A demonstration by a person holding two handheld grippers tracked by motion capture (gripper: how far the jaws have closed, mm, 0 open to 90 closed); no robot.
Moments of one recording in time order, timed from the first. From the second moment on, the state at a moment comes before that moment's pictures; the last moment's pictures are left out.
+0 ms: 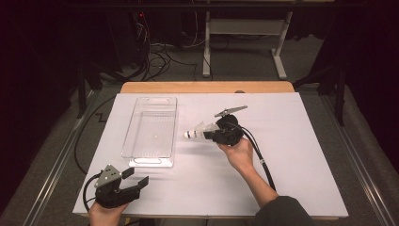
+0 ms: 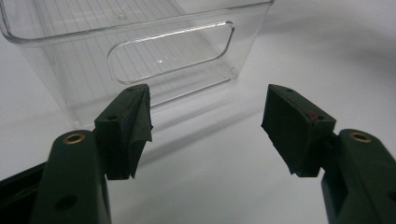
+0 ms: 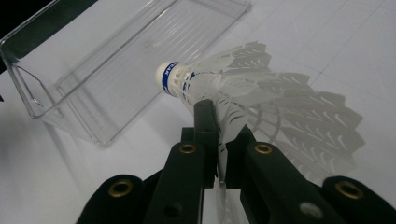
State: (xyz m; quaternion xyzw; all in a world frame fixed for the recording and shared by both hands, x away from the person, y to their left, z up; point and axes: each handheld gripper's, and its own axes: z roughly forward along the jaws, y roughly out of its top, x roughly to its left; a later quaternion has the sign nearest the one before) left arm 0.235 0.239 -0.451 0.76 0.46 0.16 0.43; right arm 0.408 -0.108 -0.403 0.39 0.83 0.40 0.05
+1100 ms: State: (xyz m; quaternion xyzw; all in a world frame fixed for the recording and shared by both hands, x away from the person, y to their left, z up) left arm 0.235 0.244 -0.451 0.76 0.47 0.15 0.43; right arm 0.404 -0.081 -0.377 0.36 0.83 0.42 0.04
